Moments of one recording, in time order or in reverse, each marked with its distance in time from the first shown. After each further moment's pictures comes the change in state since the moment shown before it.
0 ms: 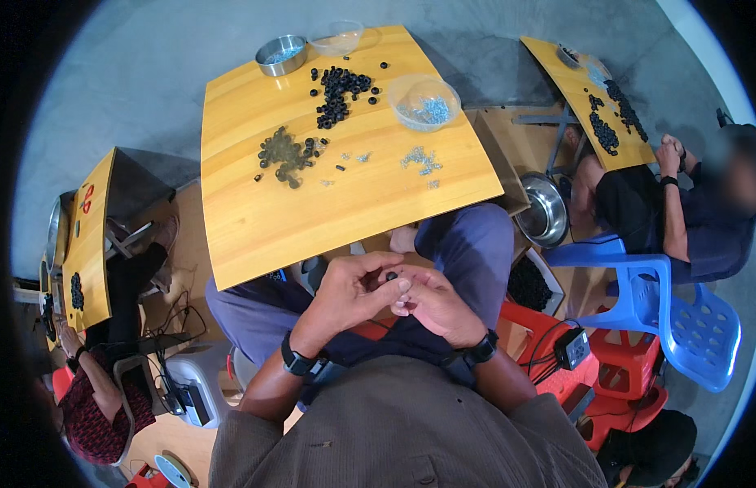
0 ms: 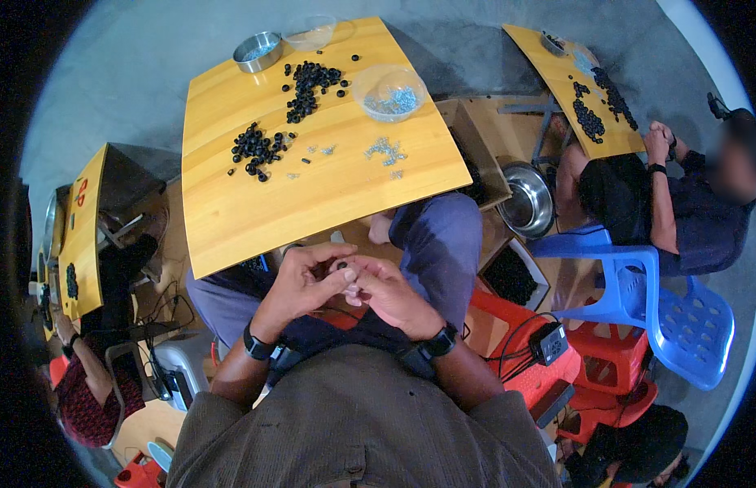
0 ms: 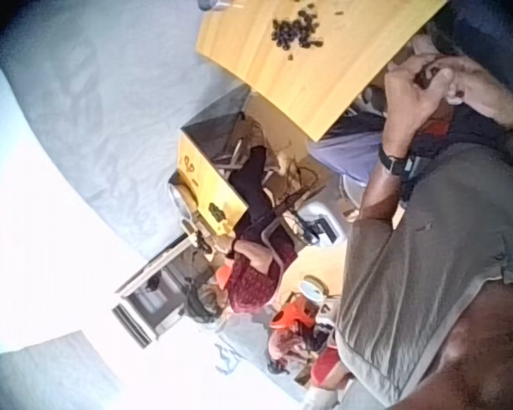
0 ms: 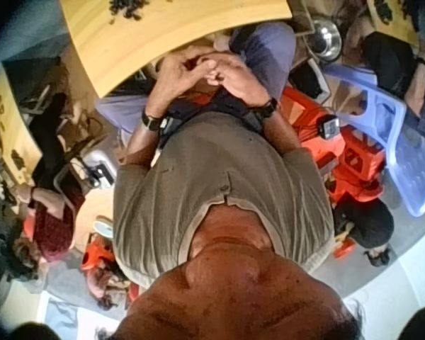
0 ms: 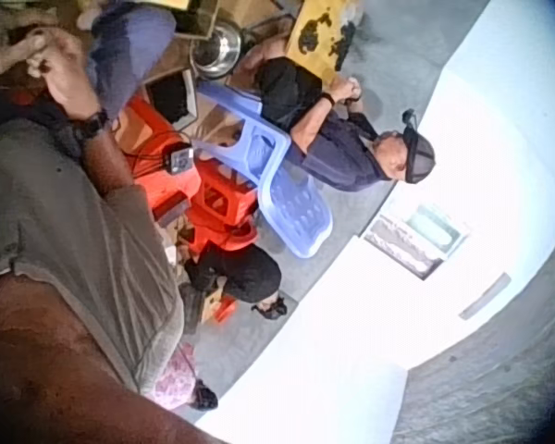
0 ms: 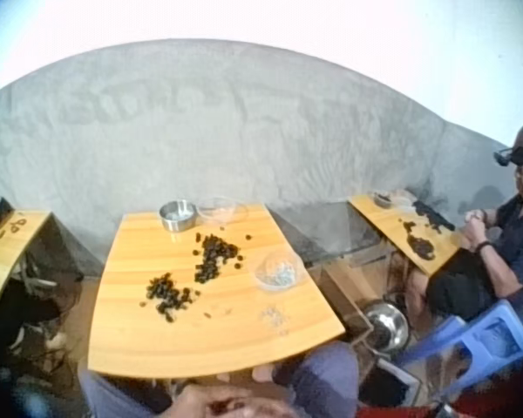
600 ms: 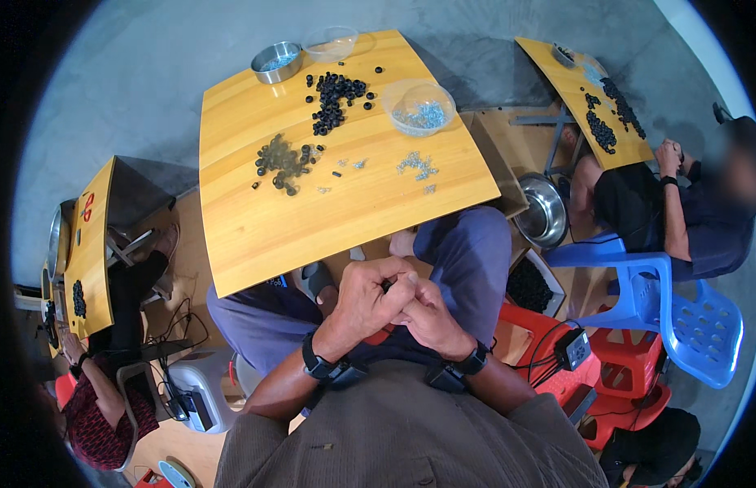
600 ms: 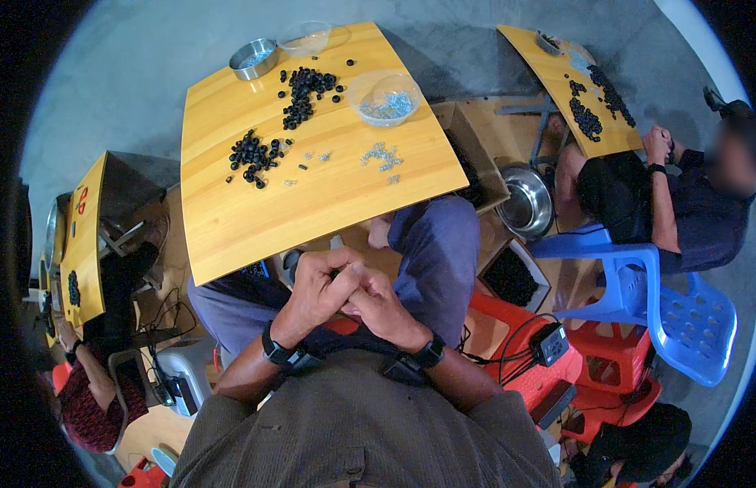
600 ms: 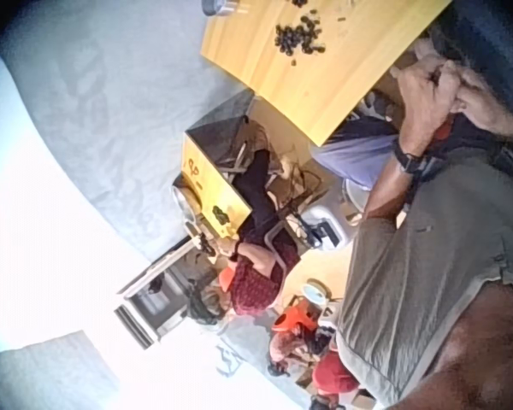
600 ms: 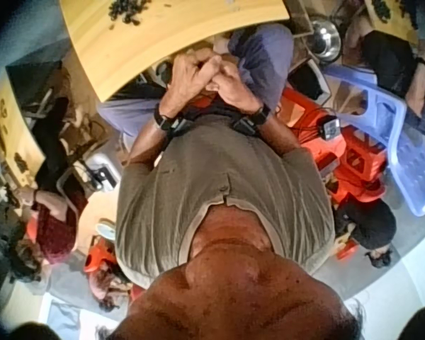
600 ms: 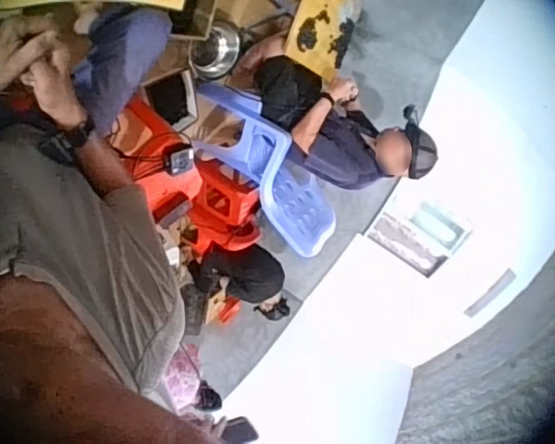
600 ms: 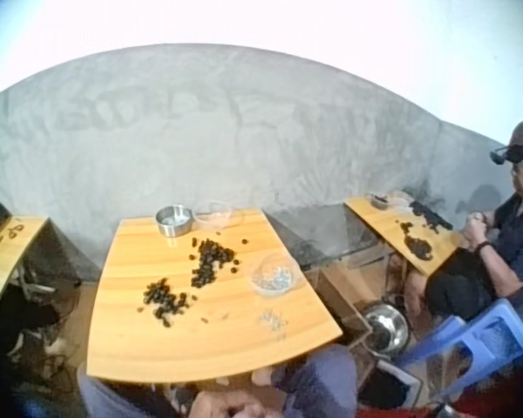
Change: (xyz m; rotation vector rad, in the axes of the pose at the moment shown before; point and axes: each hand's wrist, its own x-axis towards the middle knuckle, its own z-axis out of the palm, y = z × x) left_hand 0.015 0.012 0.024 0.062 0.079 0.071; right_hand 0.000 0.023 0.002 -0.238 0.049 -0.255
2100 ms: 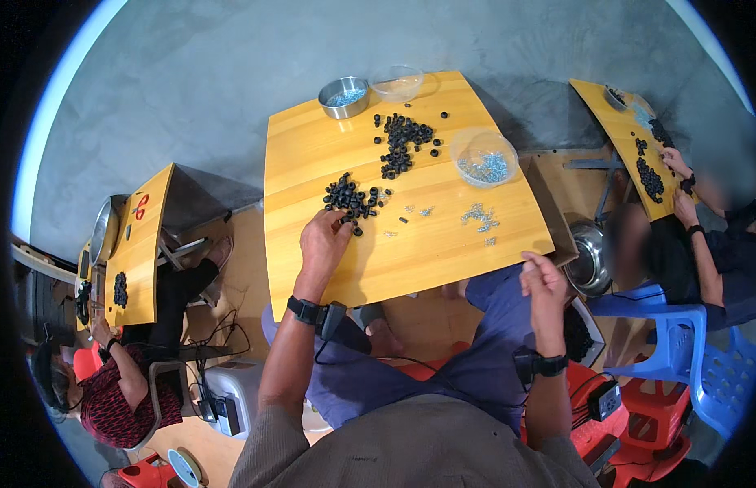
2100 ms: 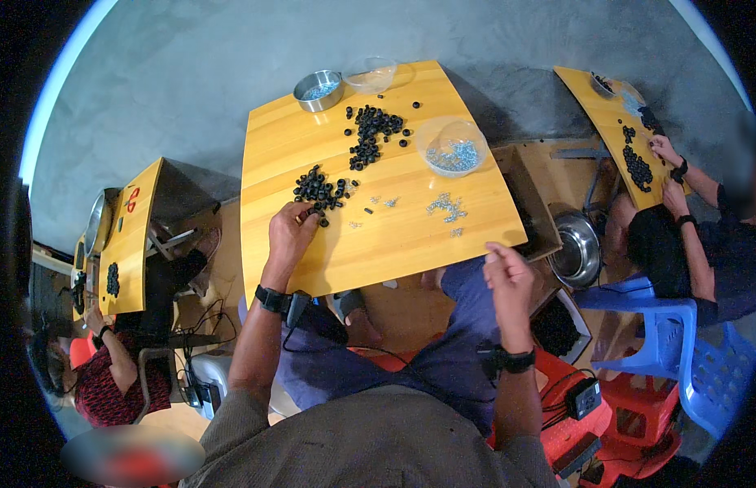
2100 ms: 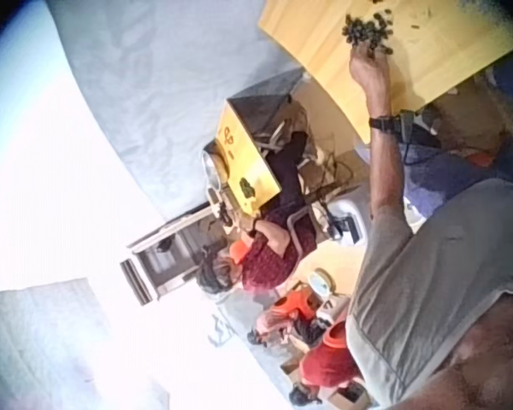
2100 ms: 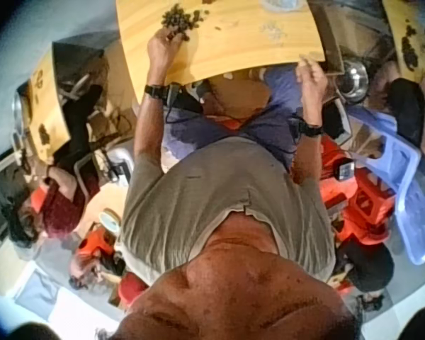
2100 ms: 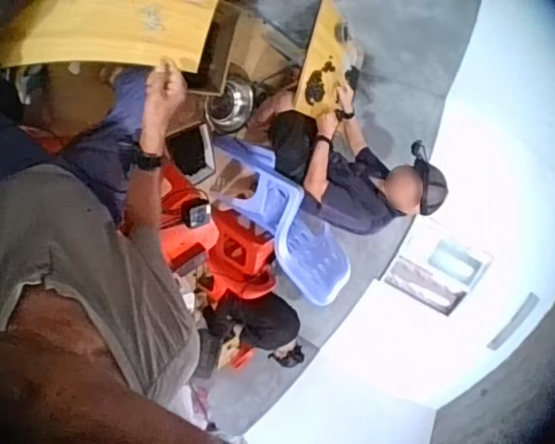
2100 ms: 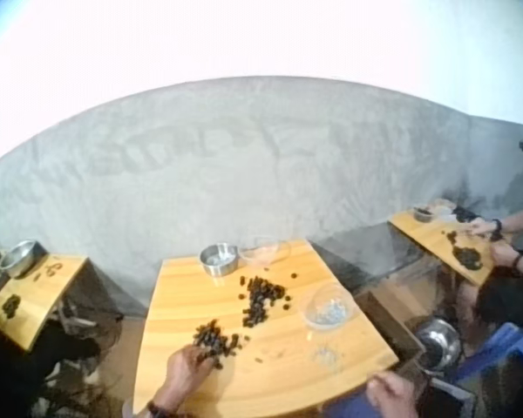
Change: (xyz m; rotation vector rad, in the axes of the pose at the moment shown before) left_hand 0.068 -0.115 -0.174 0.733 0.523 -0.059; right_hand 0.052 -0.061 -0.109 -0.413 0.540 -0.207
